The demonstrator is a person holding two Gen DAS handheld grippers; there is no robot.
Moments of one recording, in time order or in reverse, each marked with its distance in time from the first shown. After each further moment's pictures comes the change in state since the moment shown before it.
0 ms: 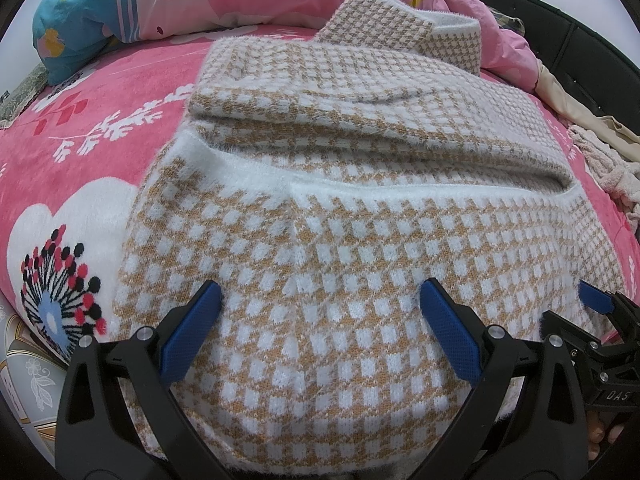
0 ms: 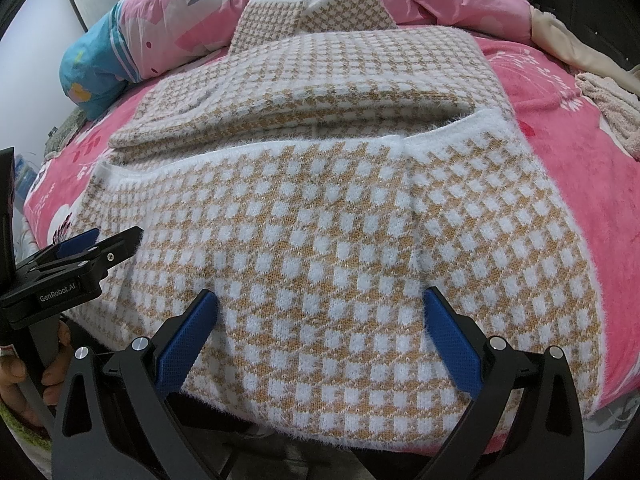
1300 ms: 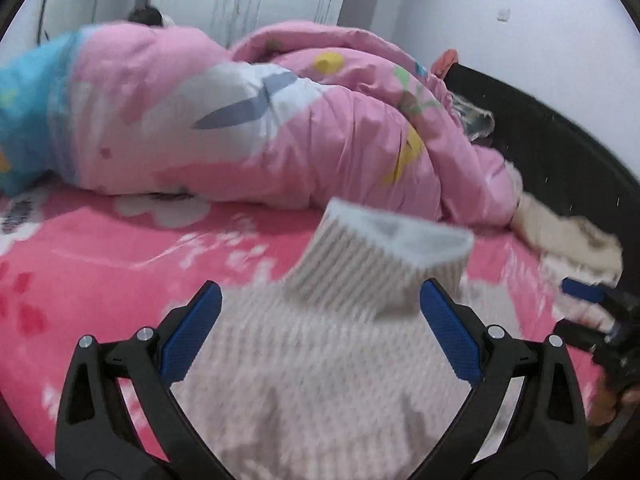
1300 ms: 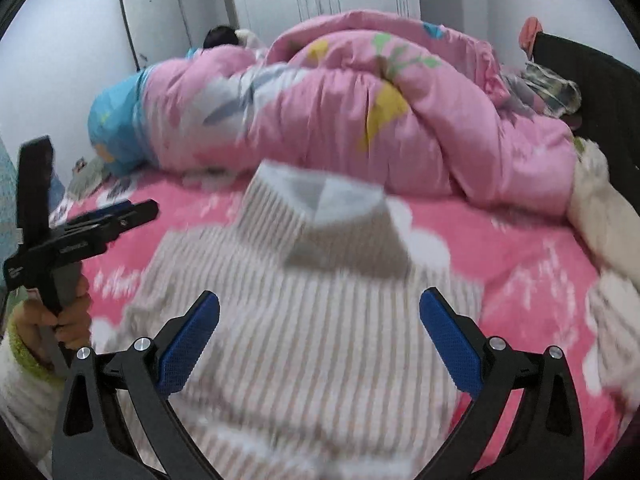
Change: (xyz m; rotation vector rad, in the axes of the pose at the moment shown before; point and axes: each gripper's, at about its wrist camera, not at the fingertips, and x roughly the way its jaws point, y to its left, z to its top) left arm 0.011 0.008 0.262 0.006 -0.270 -0.187; right arm -0.032 -0.018 0.242 -0.155 -0.225 0.110
